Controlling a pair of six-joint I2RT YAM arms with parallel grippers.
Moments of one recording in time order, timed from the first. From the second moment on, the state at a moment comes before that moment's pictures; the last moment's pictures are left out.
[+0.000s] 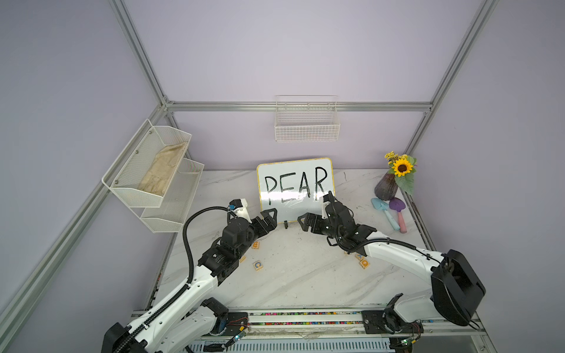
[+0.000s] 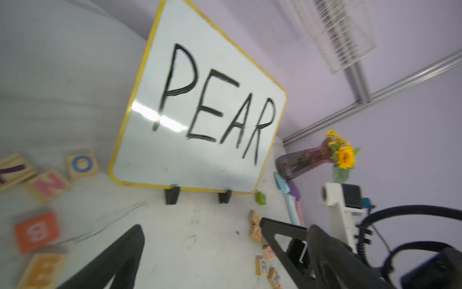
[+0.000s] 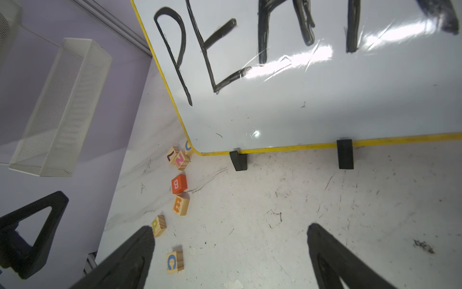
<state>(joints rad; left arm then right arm) -0.54 0.93 0.68 -0.17 -0.18 -0.89 0.73 1.47 0.91 -0.03 -0.05 0.76</state>
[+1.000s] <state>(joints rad) -0.20 1.25 0.81 -0.81 0.01 -1.07 0.97 1.75 1.23 0.10 -0.35 0.23</state>
